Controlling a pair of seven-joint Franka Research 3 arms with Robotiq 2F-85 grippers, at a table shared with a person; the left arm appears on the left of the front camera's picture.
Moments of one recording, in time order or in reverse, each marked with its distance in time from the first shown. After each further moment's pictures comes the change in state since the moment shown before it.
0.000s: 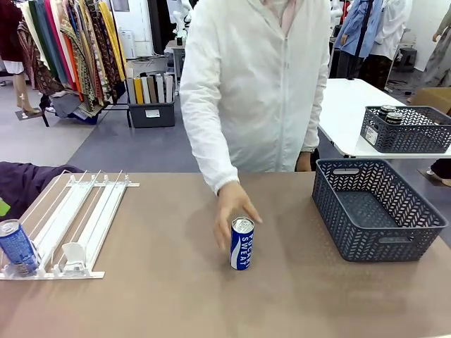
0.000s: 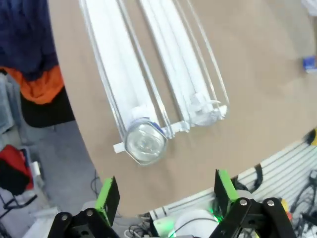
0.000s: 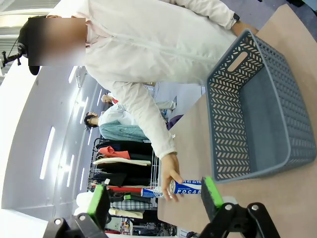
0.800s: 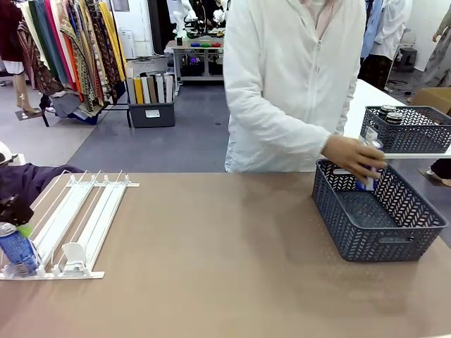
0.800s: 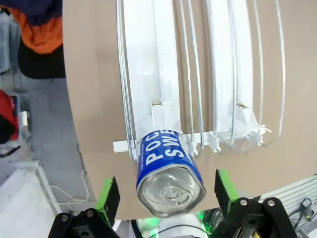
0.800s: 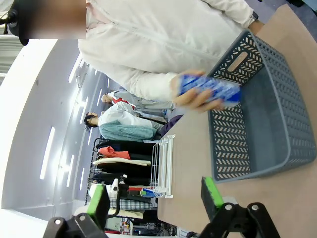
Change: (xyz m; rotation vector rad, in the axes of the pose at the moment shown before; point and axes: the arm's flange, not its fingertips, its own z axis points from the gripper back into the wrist) left arm 0.021 0.017 -0.092 0.069 0.186 0.233; right arm 0.000 0.000 0.000 0.000 0.000 0.000
